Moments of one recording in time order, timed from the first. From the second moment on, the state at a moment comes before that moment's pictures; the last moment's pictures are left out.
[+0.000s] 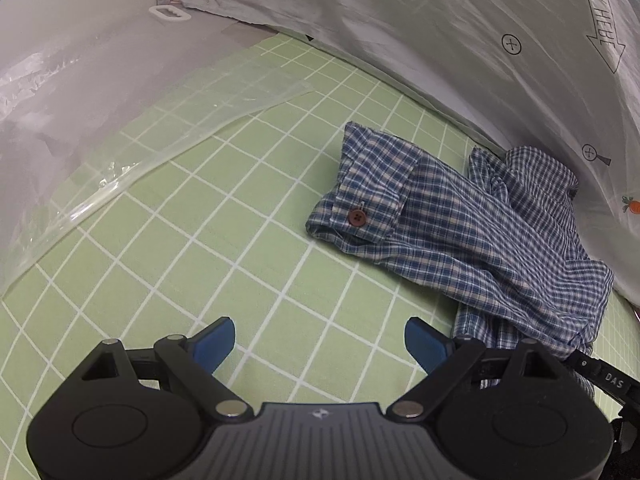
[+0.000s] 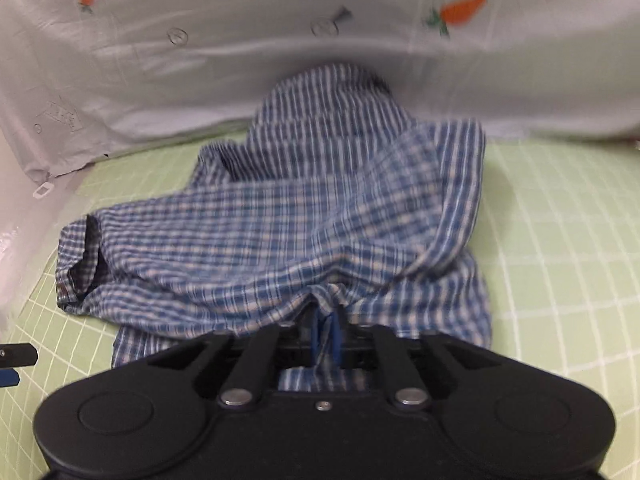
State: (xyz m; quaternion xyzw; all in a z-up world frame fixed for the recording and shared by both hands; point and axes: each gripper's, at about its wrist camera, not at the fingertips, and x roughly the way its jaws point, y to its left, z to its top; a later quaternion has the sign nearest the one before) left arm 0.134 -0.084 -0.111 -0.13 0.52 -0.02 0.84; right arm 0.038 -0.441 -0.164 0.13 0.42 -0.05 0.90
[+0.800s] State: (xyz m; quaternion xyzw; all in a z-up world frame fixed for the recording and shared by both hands) left arm 0.258 -0.117 -0.140 -0.07 0.51 -0.05 0.85; right arm 0.123 -0.494 -0.156 0.08 0.40 -0.12 0.91
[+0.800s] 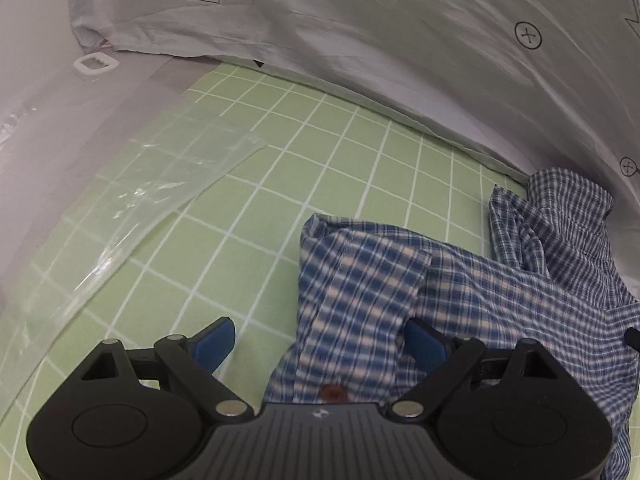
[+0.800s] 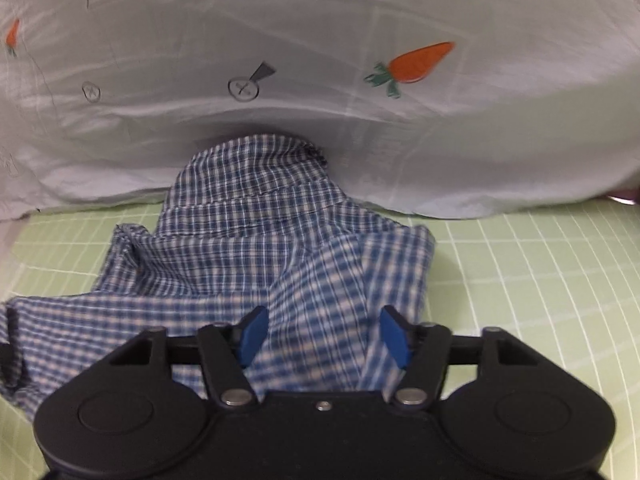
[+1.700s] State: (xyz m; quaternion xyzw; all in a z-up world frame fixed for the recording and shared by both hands) left arm 0.243 -0.056 -0.067 -0.16 0.42 -0.02 0.89; right arm 0.145 -0.493 -0.125 0.14 0.32 -0.05 0.93
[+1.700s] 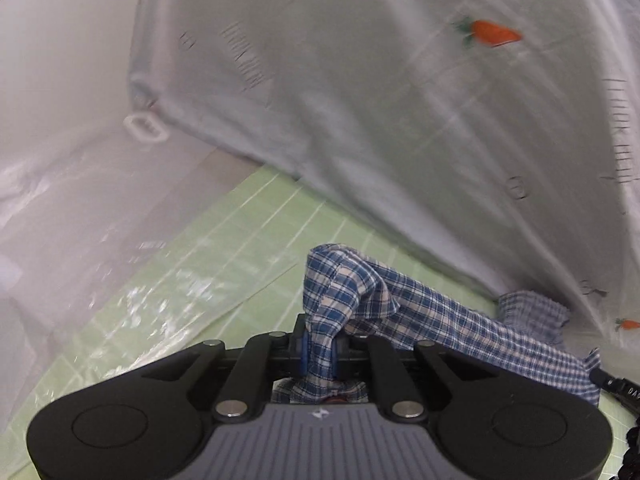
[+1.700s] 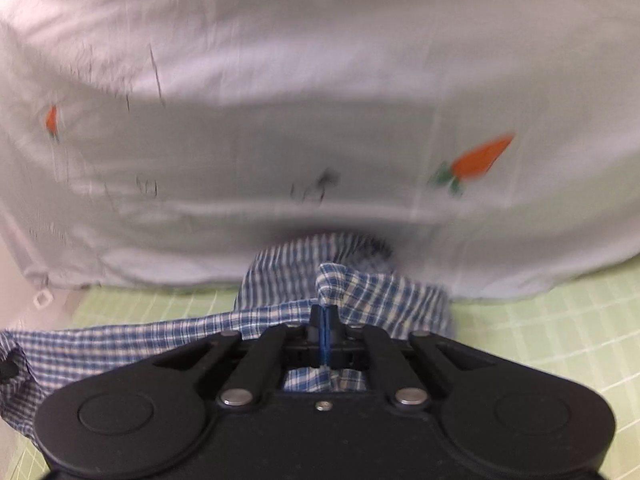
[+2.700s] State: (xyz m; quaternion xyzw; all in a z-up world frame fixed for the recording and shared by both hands) left arm 0.259 -0.051 -0.096 -0.19 0.44 0.02 0.88; right arm 0.182 -0.576 -0.193 0.20 0.41 -0.11 0.88
